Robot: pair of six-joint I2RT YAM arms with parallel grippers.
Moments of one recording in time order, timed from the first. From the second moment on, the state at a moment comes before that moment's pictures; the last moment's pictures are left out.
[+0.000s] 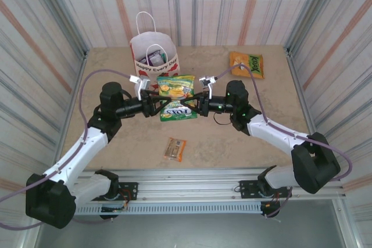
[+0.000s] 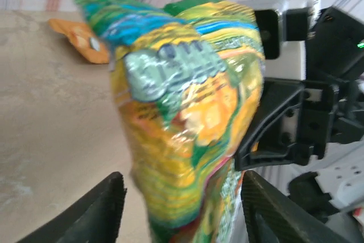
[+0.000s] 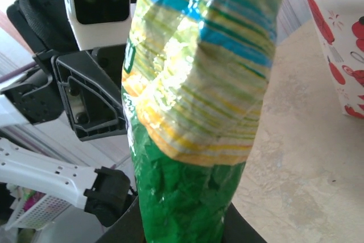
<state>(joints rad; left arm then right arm) -0.34 1.05 0.74 0.07 0.78 -0.36 0.60 1.34 0.76 0.49 -0.78 0.58</state>
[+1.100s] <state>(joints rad) -0.11 1.13 0.82 -0.38 0.34 -0.45 0.43 1.61 1.55 0.07 -0.60 0.00</state>
